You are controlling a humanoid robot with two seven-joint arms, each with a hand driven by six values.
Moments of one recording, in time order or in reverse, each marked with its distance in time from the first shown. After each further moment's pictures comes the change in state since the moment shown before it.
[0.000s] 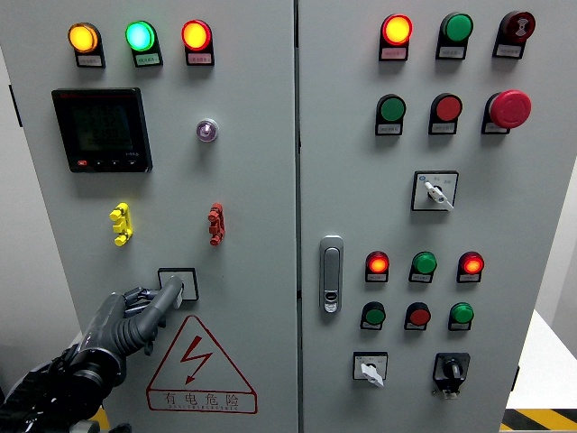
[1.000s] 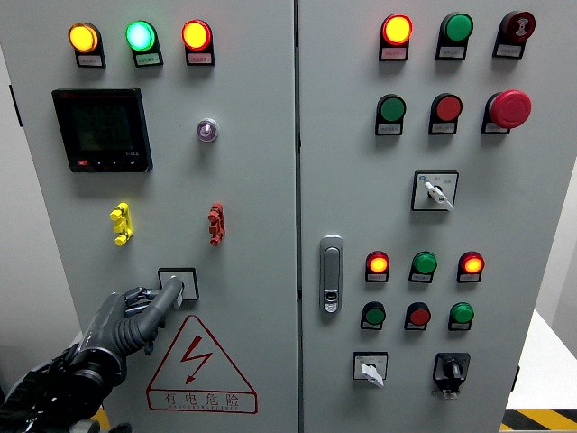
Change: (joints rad) left arm -0.002 0.000 0.000 0.001 0.000 -0.001 0.001; right arm 0.000 -0.001 0.000 0.000 0.000 0.000 0.000
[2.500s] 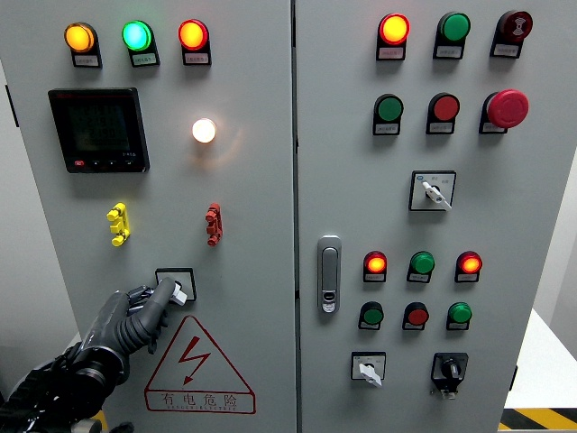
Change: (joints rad) left arm -0.003 -0.006 -0.002 -0.004 -0.002 0.000 -0.001; right arm 0.000 0.000 0.000 0.000 0.000 -0.001 0.000
